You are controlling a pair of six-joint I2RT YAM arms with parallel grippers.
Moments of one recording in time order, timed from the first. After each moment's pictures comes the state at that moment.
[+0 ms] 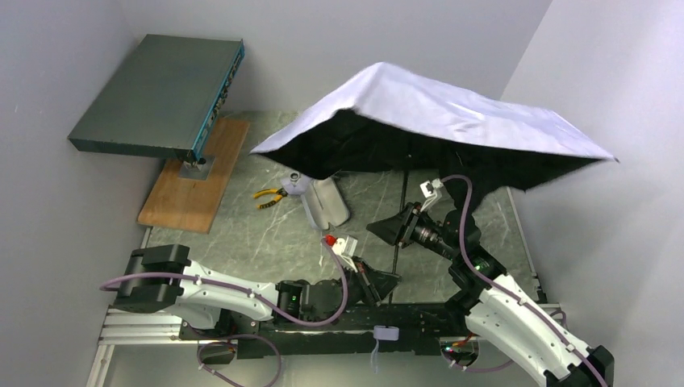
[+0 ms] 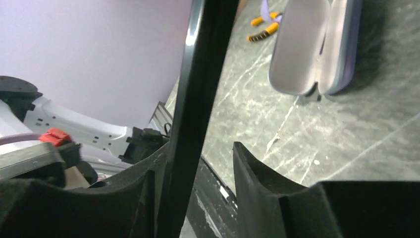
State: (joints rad) left arm -1.62 1.38 0.67 0.67 -0.65 -1.03; right arm 0.58 0.60 0.44 0.05 -0.36 0.82
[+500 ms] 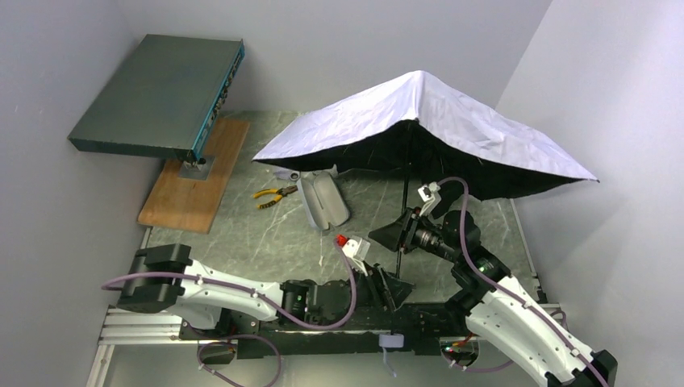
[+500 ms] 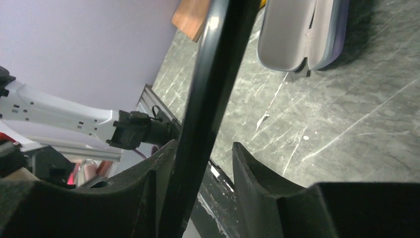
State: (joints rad) left arm -1.63 1.42 0.74 0.60 -0.62 -0.94; right arm 0.59 0.57 0.45 -0.10 -0.38 0.79
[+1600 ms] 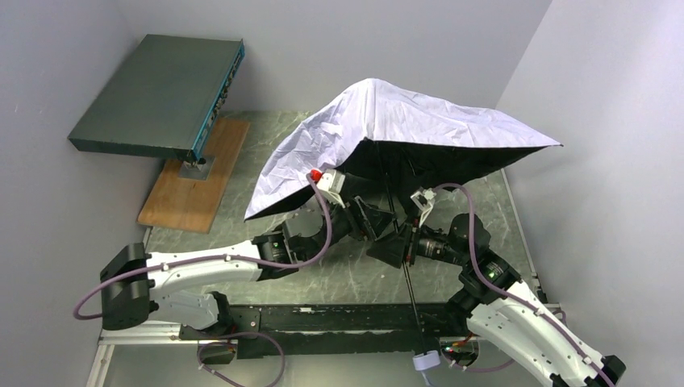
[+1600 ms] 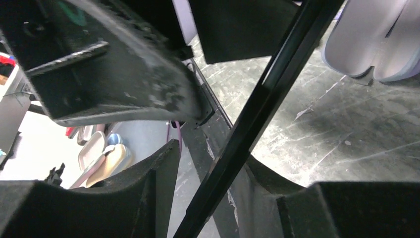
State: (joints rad) left arm -1.22 1.24 0.84 0.43 -0.32 -0.74; right arm 0.66 0.51 0.53 -0.17 -0.57 0.64
